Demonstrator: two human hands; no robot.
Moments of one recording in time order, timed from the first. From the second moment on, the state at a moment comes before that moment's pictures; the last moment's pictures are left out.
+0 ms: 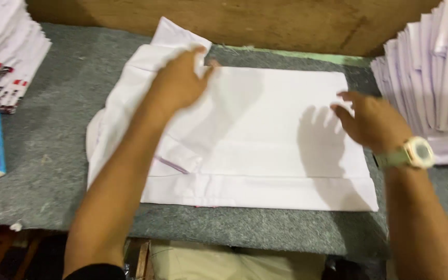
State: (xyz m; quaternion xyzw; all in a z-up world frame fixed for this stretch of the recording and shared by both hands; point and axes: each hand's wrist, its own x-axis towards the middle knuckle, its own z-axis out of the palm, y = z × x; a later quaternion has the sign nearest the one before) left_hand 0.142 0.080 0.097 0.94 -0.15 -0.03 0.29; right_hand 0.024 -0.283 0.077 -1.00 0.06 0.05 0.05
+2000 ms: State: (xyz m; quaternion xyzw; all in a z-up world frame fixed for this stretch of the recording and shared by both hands) left_hand 0.196 0.257 0.081 0.87 -0.01 -0.23 0.45; right_hand 0.057 -0.309 0.029 -1.00 0.01 -0.07 -0.02
